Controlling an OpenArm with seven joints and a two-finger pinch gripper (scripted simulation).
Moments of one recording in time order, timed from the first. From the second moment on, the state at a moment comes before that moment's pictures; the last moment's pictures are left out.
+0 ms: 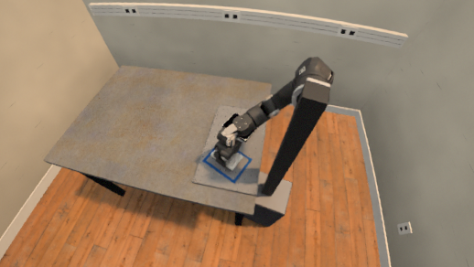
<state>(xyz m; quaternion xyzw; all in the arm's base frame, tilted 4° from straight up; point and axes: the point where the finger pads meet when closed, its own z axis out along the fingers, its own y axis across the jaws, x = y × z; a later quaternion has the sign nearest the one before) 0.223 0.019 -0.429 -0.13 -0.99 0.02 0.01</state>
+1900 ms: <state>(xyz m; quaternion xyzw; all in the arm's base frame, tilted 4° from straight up) 0.232 -0.059 -0.375 -0.15 -0.99 0.02 0.02</state>
